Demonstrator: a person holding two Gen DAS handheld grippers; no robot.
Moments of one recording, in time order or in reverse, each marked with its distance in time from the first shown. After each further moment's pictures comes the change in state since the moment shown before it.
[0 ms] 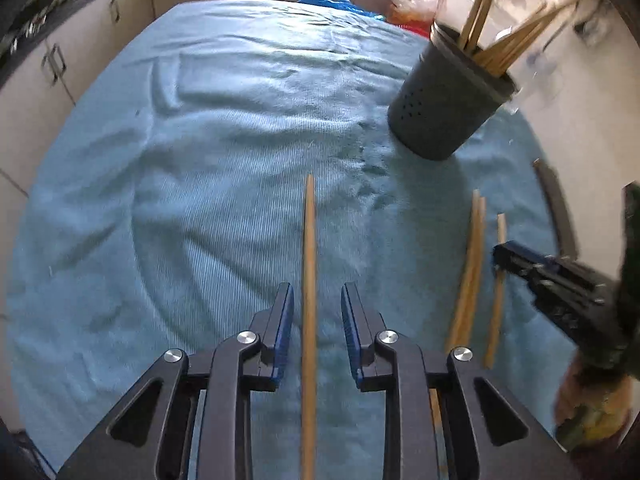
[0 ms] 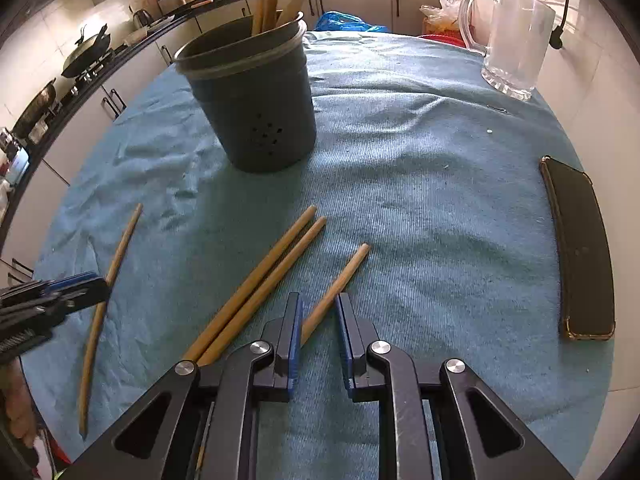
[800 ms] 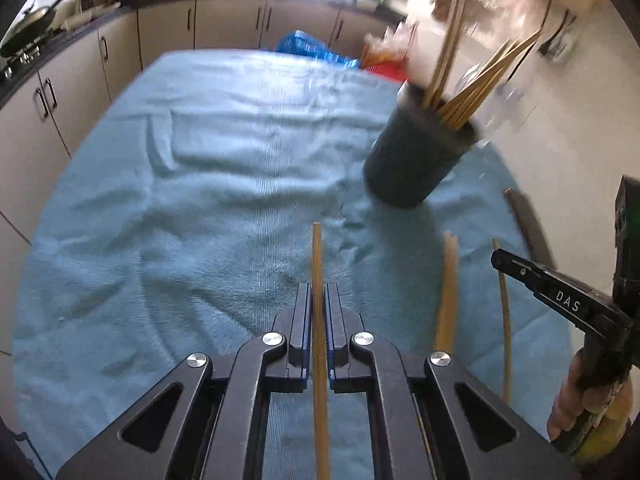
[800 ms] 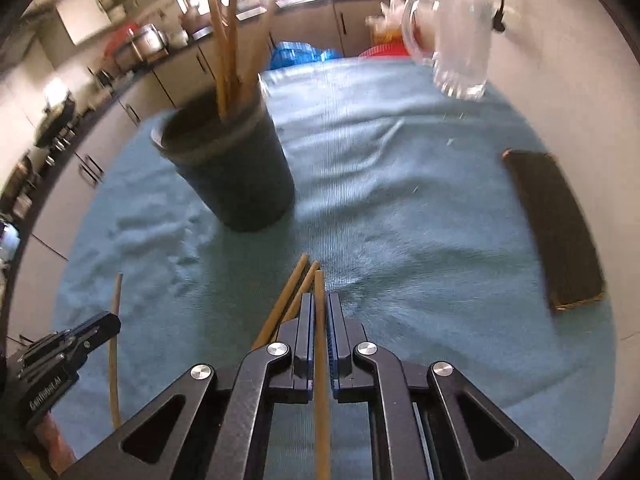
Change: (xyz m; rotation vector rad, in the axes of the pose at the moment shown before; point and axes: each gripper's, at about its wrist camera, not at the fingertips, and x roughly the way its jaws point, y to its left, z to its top) left arm -0.037 0.009 0.004 0.031 -0.196 -0.096; right arm -0.037 0.001 0.008 0.200 -0.138 -0.026
